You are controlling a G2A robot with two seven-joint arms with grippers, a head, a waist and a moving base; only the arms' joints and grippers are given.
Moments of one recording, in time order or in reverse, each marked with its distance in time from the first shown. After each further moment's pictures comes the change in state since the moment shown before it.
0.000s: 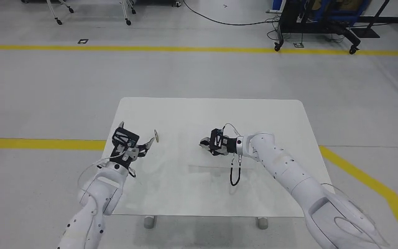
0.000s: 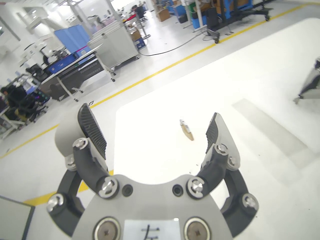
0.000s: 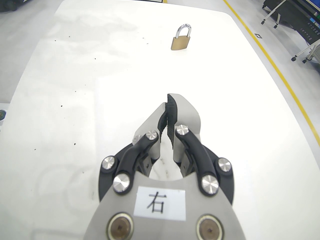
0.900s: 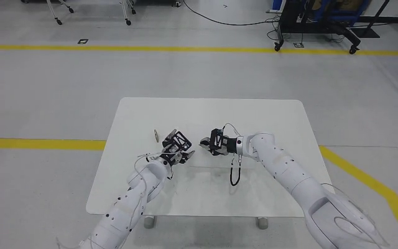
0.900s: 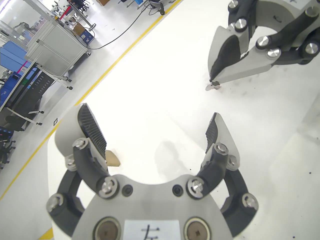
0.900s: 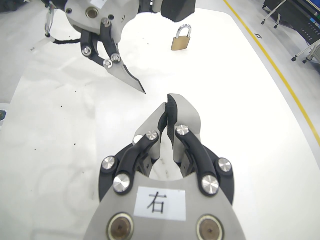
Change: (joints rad) left arm -0.282 -0.085 0.398 0.327 0.058 -0.010 -0.085; right arm 0.000 0.000 0.000 0.000 0.000 0.000 0.000
